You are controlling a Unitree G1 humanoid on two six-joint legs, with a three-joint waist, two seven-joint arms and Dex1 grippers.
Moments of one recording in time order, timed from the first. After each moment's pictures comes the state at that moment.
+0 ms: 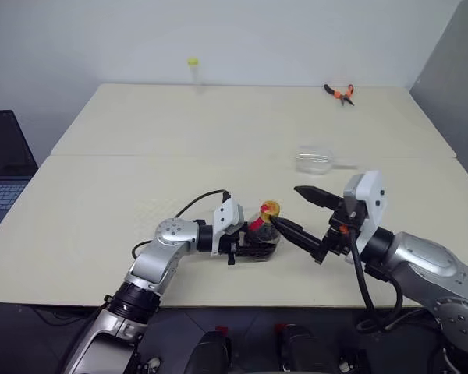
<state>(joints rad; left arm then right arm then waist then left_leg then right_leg) -0.40 0.42 -0.28 0.06 -0.28 0.23 -1.13 -0.22 -0.57 -0.04 -0.86 0.93 0.92 0.25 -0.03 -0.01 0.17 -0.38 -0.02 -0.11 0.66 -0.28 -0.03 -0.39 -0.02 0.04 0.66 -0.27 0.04</state>
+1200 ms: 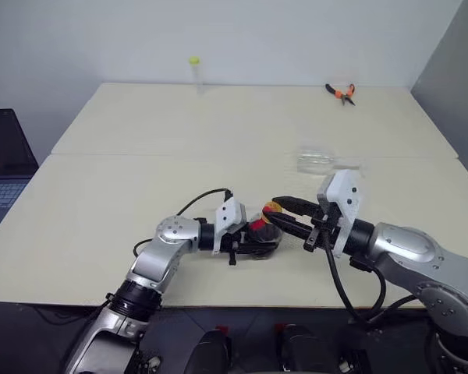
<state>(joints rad) -0.43 0.44 -0.28 0.04 -0.27 0.26 -1.15 -0.33 -0.65 0.08 -0.77 0.79 0.85 0.41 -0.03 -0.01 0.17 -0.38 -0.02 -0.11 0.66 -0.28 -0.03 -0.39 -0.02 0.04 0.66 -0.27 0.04</state>
